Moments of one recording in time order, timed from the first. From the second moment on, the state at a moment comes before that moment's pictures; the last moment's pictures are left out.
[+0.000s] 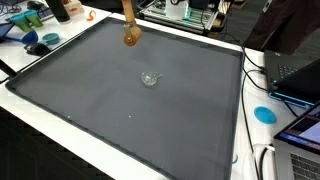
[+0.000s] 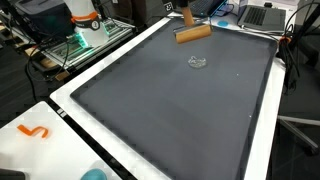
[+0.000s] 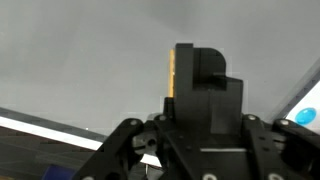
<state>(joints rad) -0.01 -0.08 0.00 -2.10 0.19 2.13 -0.61</state>
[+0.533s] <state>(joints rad) -0.01 -0.10 0.00 -2.13 0.19 2.13 -0.63</state>
